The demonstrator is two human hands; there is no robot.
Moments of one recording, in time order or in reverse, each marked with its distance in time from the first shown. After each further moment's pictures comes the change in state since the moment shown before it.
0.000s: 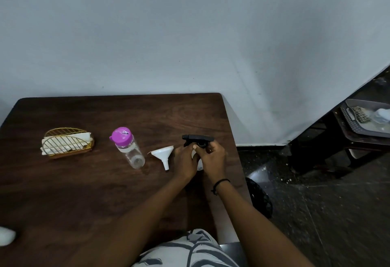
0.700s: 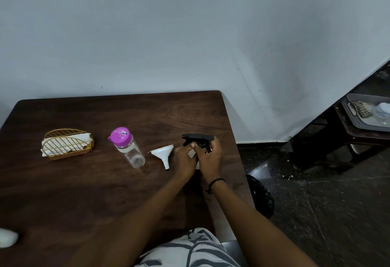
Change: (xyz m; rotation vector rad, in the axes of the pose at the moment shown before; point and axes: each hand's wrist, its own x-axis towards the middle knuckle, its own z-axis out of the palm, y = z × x) left_hand -0.004 0.005 -0.005 -0.225 0.006 -0.124; right_hand -0.005 0.002 0.013 0.063 0.116 -0.028
